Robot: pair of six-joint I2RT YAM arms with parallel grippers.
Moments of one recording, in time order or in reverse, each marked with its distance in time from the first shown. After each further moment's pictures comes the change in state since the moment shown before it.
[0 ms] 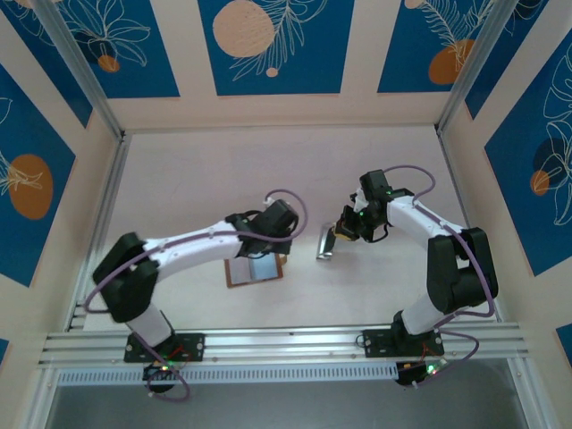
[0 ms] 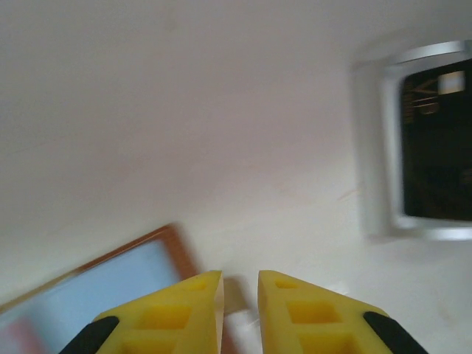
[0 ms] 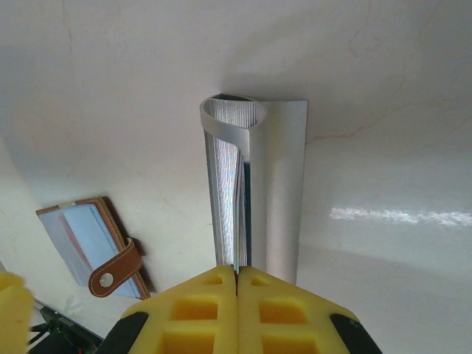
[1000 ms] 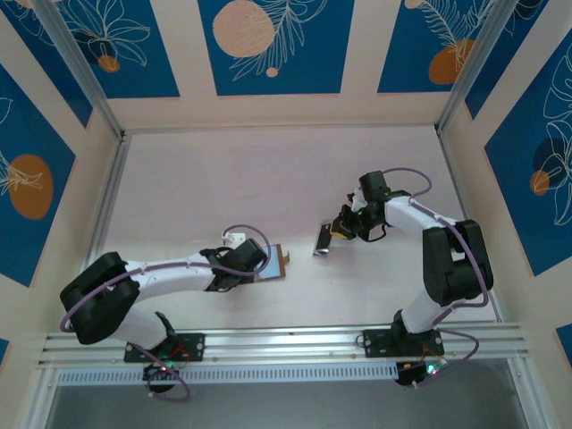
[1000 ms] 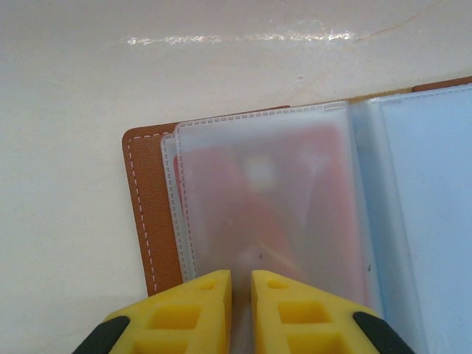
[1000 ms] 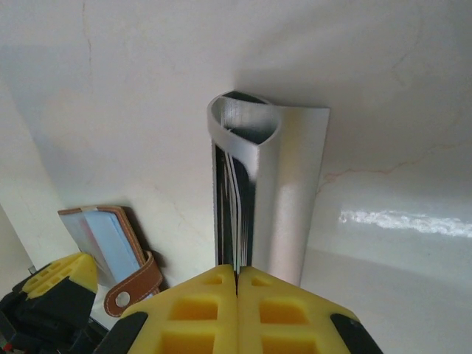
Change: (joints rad) left arm 0.007 -0.256 -0.521 0.059 -0.231 -0.217; right arm 0.002 0.051 -0.016 0.092 -0.068 0.011
